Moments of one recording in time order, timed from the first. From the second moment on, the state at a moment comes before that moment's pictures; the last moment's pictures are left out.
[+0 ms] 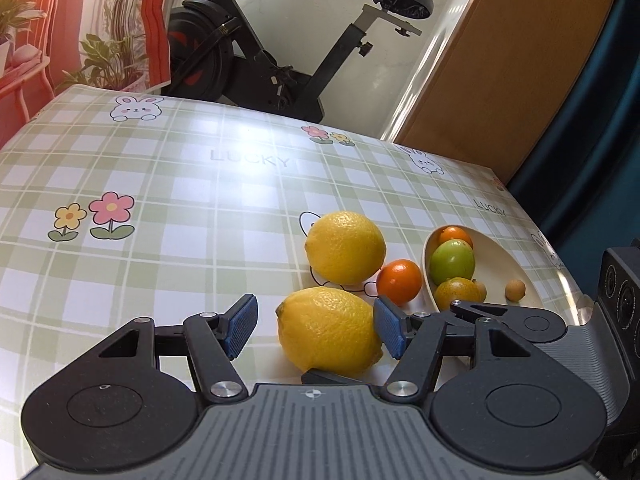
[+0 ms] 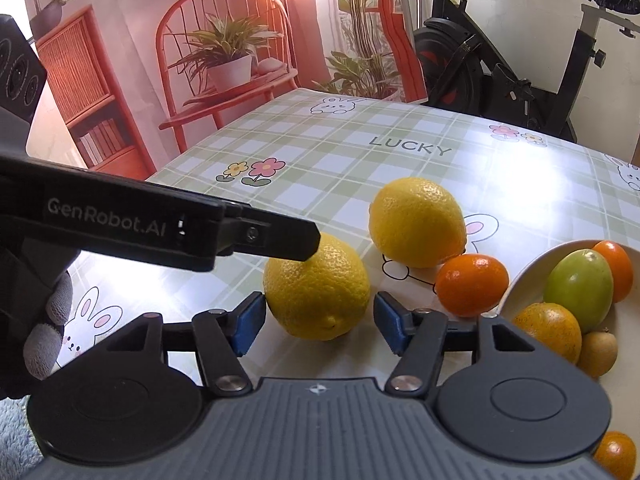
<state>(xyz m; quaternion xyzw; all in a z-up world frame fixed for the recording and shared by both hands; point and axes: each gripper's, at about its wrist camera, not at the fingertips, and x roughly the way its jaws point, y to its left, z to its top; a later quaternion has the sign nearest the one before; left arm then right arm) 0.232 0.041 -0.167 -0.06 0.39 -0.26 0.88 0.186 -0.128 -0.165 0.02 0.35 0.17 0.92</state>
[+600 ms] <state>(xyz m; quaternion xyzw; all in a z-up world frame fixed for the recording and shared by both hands) 0.218 0.023 -0.170 -0.02 0.39 -0.26 0.88 0.170 -0.137 -0.163 0.05 0.34 0.17 0.93</state>
